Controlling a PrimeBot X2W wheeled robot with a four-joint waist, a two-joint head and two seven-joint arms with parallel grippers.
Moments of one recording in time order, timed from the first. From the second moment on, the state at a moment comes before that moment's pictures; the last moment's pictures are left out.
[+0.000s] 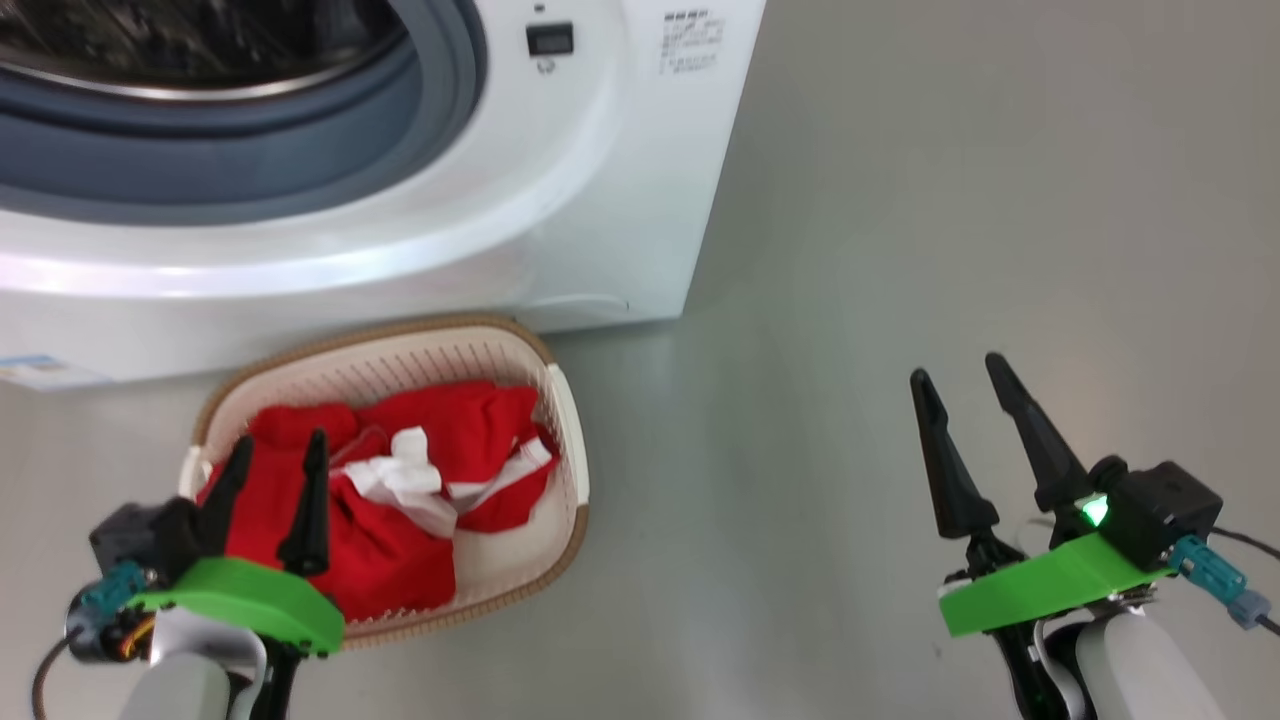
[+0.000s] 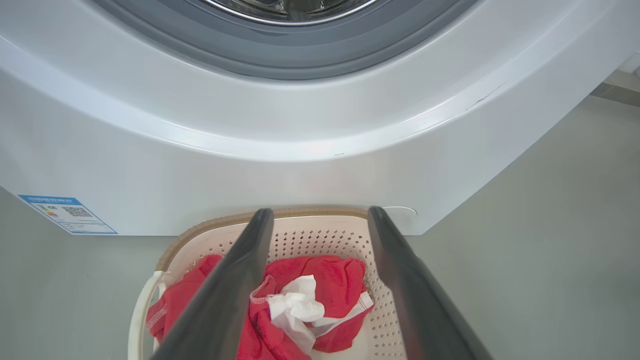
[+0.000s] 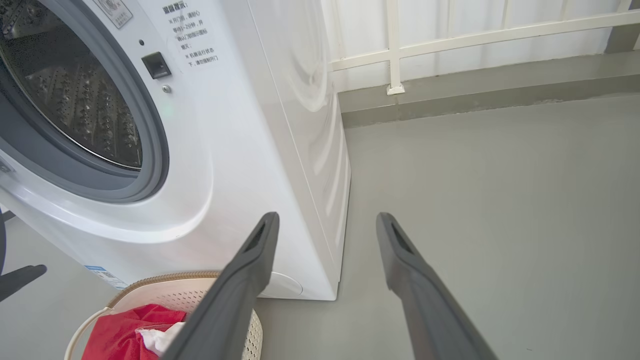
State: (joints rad) left arm -0.39 0.16 -0.04 0.61 -0.39 -0.13 -0.25; right arm -0.17 -0.05 0.08 0.16 0.36 0.12 -0.26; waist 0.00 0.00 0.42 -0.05
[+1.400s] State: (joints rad) left arm 0.11 0.07 0.10 0.18 -0.24 -0.13 -0.25; right arm 0.12 -0.04 0.02 0.19 0.35 0.12 -0.26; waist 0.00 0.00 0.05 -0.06
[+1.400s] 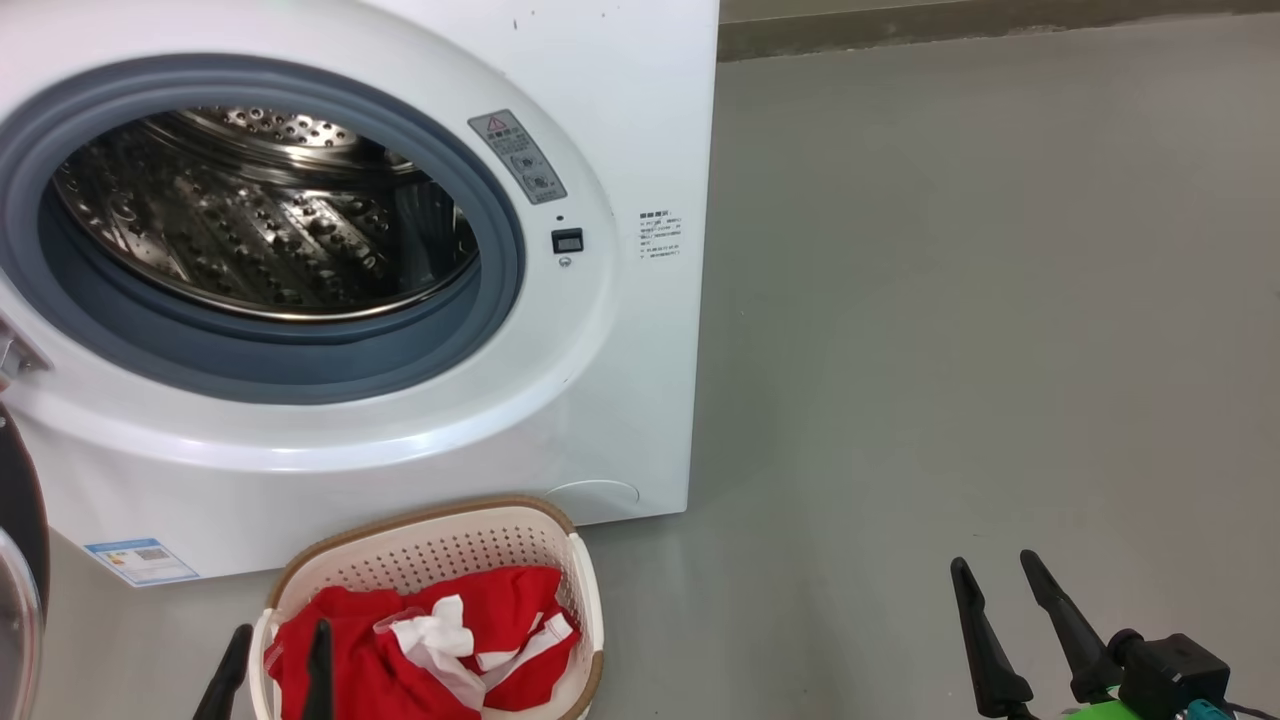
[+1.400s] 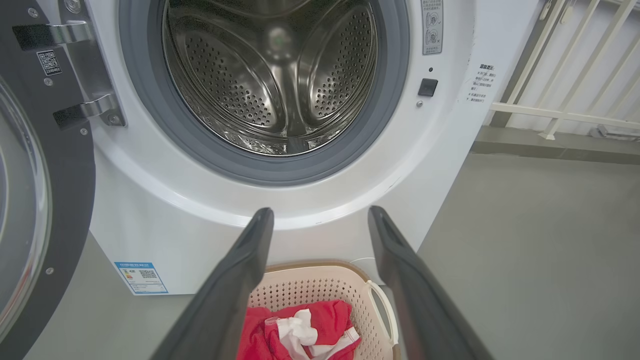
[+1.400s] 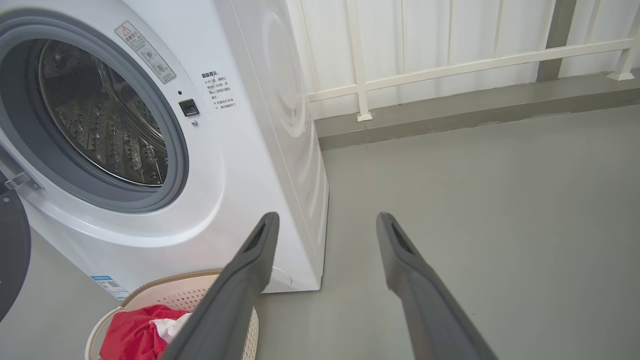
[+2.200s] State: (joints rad) left arm 0.10 0.07 0.10 0.18 -0.24 -0.13 -0.25; right arm 0.12 -0.04 0.02 0.19 0.35 0.12 -0.26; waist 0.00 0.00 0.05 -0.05
